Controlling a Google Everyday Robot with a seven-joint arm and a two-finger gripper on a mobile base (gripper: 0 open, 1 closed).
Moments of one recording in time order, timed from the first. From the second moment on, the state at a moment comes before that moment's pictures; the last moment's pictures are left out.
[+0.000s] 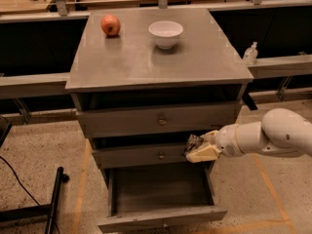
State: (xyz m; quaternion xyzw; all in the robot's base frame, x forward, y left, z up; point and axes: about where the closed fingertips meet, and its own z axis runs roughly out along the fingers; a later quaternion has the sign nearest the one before) arm 0.537 -0.146 0.659 -0.42 0.80 0.24 0.34
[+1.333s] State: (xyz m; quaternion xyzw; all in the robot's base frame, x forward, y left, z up) arm 0.554 -0.092 0.445 -0.41 0.78 0.35 0.31
